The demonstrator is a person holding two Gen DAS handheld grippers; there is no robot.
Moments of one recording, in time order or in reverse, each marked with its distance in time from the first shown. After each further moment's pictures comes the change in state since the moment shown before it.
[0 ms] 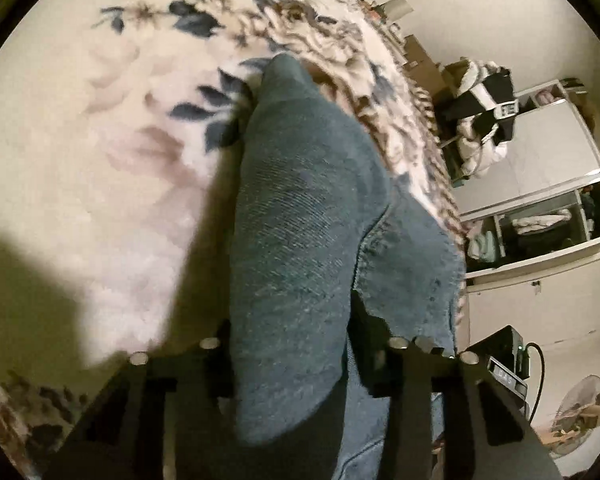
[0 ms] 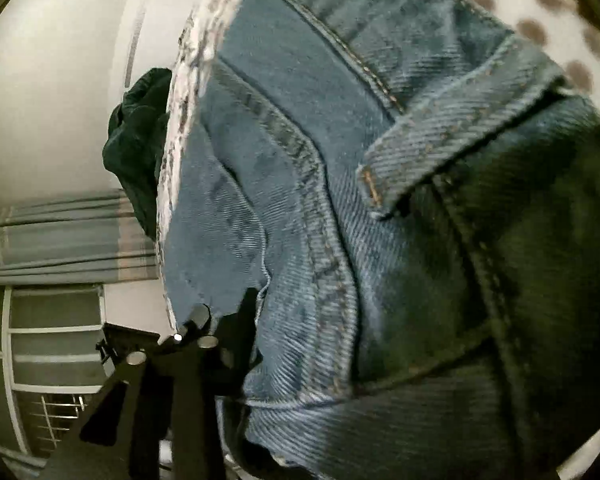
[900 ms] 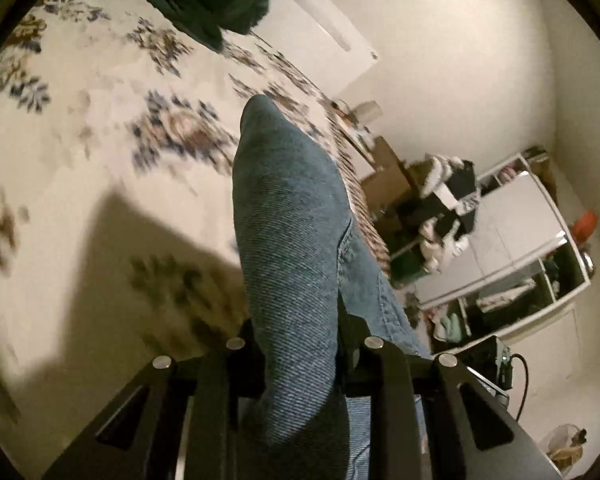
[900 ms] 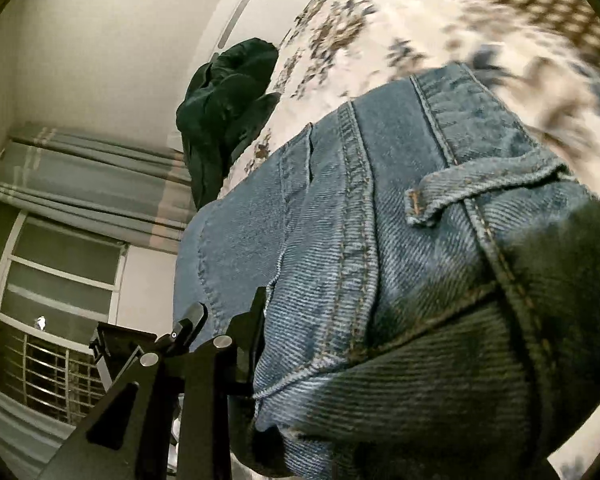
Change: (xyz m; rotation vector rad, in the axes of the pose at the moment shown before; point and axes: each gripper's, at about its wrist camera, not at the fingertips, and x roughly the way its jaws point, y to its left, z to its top) left arm -0.129 0.038 0.220 -0.001 -0.305 -0.106; right arm 0.093 0.266 0.064 -0.322 -0.006 0.095
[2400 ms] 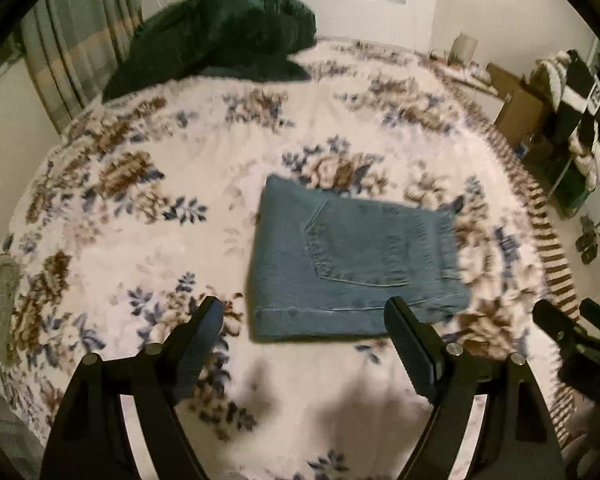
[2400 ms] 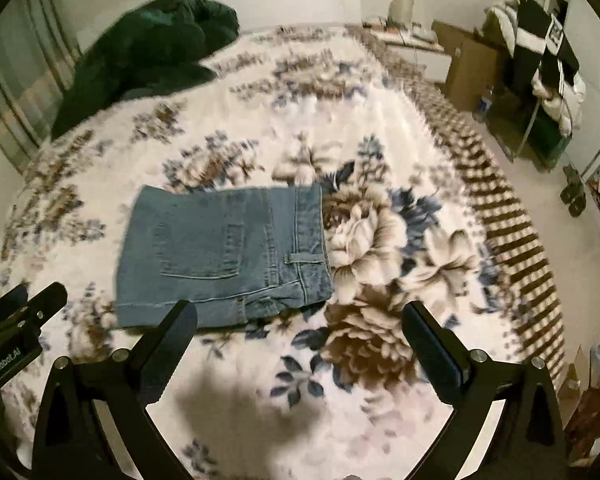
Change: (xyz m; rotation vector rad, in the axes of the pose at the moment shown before) left arm -0.070 -0.070 0.029 0.364 0.053 0.717; right arm 0.031 0.201 -0.024 -0.503 -0.068 -0.830
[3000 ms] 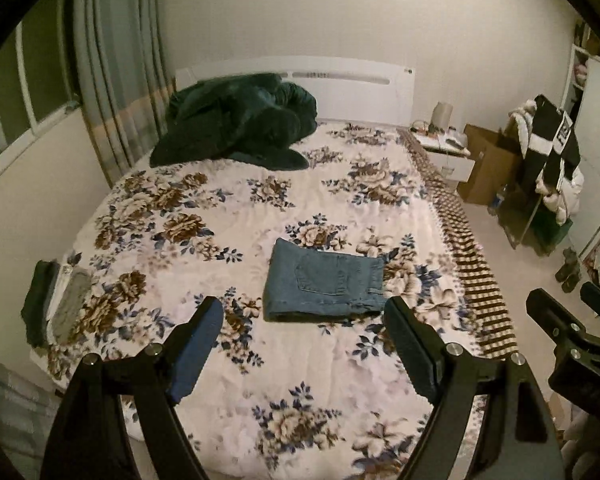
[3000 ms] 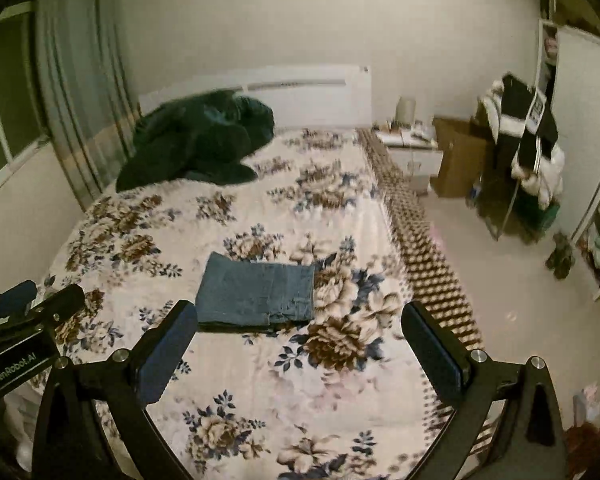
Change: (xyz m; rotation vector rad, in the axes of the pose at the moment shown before) left arm -0.315 -0.048 -0.053 -0.022 -0.219 0.027; right arm -0.375 -0.047 -0.061 -0.091 -0.308 0.068
